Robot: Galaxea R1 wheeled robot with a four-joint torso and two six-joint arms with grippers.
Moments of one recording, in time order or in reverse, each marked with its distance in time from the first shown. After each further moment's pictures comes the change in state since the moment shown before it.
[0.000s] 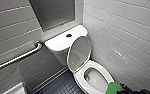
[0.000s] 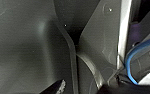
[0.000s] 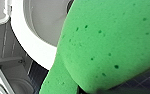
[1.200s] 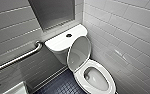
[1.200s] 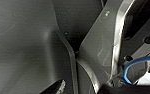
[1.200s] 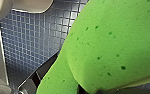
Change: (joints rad) left arm -0.037 -0.048 0.067 0.000 0.001 0.007; right arm -0.745 -0.115 -0.090 -0.018 0.606 -0.001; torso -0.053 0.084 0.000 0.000
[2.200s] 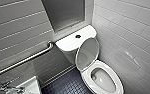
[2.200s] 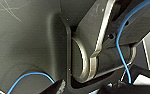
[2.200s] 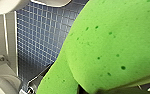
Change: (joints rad) left arm 0.009 -0.010 0.012 0.000 0.005 0.000; right arm 0.030 0.141 -0.121 -0.056 0.081 -0.007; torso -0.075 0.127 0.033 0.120
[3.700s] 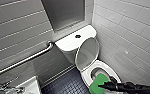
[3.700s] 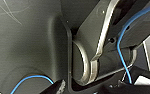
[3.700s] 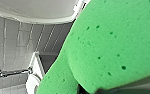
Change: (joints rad) left arm -0.008 0.000 -0.001 -0.001 -0.002 0.000; right arm 0.806 0.158 0.208 -0.076 -0.562 0.073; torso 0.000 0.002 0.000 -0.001
